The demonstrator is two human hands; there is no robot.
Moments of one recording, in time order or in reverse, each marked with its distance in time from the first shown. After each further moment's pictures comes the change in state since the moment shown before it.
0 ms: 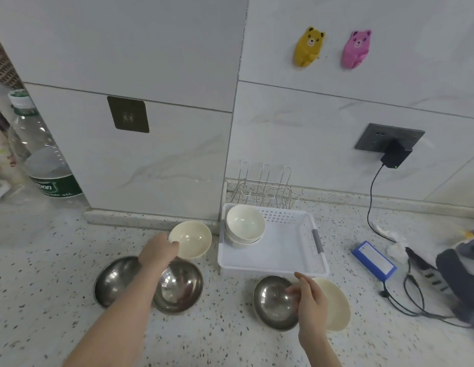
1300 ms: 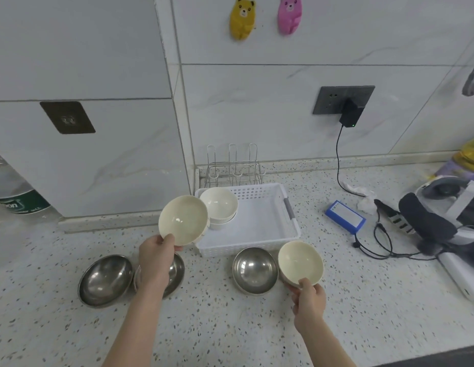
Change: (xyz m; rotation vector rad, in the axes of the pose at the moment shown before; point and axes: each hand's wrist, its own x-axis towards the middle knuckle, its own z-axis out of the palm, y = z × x) left_hand -0.100 0.040 0.006 -0.797 0.104 -0.011; right_hand -0.006 0.037 -0.057 0.190 0.330 0.506
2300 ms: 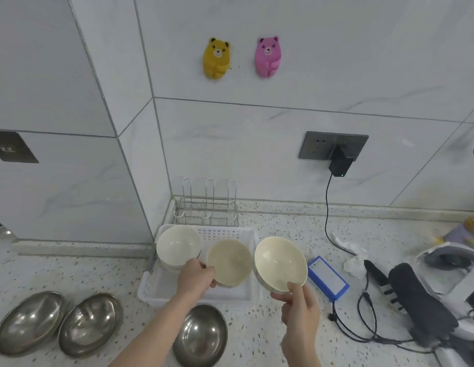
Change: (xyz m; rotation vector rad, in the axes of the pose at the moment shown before) left_hand -0.026 0.045 0.184 0.258 -0.315 -0.115; right_hand 0.051 -0.138 0.010 0.009 -0.281 -0.328
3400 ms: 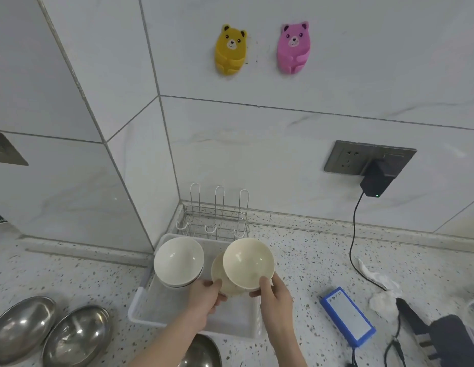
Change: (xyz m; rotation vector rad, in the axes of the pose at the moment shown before) left_hand 0.062 -0.022 0.047 -0.357 0.020 -0.248; right_hand 0.076 0.019 0.068 -0.491 -0.425 -0.197
